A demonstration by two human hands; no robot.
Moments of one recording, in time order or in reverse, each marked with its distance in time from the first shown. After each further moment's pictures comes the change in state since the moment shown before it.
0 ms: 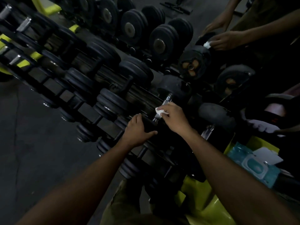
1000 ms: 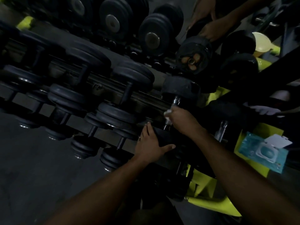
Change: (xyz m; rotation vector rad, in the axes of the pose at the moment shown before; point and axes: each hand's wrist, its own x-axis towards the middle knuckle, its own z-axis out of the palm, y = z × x) left_hand 0.032 -0.036 -0.004 -0.030 -0.257 0.101; right_hand 0.044 -0.006 0.029 -0.628 -0.258 0.095
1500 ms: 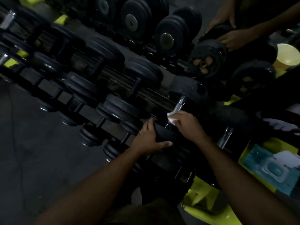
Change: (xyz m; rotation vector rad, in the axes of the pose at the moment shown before) left_hand -0.002 0.002 -0.004 -0.056 0.015 0.016; right_hand -0.020 0.022 0.018 0.387 0.152 -0.117
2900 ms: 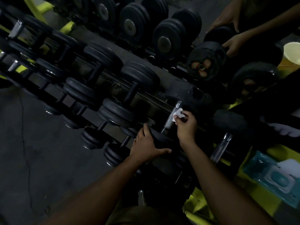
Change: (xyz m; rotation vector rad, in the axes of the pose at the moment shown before) left_hand -0.004 0.024 0.015 0.057 0.080 -0.217; right_hand 0.014 0.000 0.030 0.928 0.583 0.639
